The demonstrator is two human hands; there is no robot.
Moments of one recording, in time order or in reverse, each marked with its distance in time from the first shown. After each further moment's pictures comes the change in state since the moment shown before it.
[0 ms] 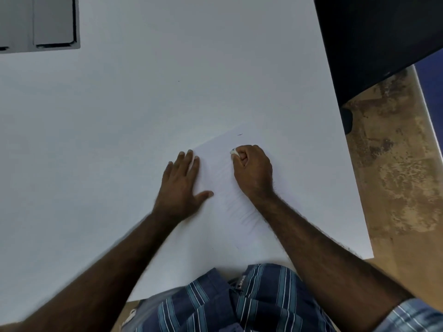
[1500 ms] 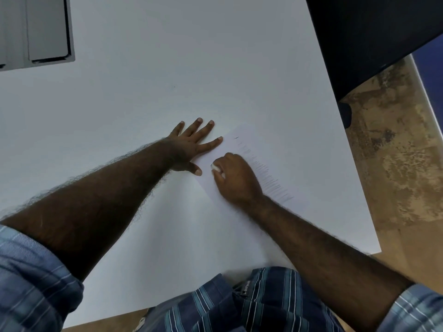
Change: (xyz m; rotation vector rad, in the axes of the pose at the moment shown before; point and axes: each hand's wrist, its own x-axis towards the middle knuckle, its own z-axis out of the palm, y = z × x) left_hand 0.130 -0.022 -0.072 0.485 -0.559 0.407; right_hand -0.015 -0.029 0.015 -0.156 -0.137 -0.360
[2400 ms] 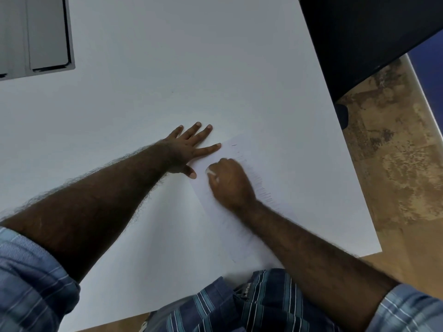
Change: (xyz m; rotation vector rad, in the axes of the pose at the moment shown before) left_hand -0.005 -0.004 -0.005 0.056 -0.009 0.019; right_hand -0.001 -0.006 0.010 -0.074 0.083 -0.123
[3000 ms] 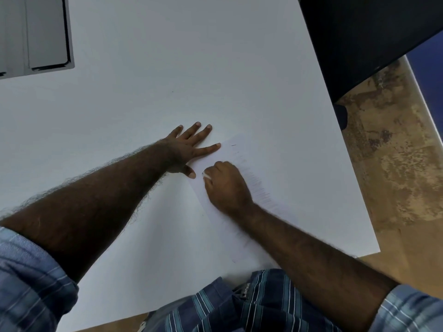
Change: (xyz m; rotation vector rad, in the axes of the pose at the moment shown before) left_hand 0.001 -0.001 0.001 -0.001 0.006 0.000; right_hand -0.005 -0.013 0.001 -0.019 -0.056 0.036
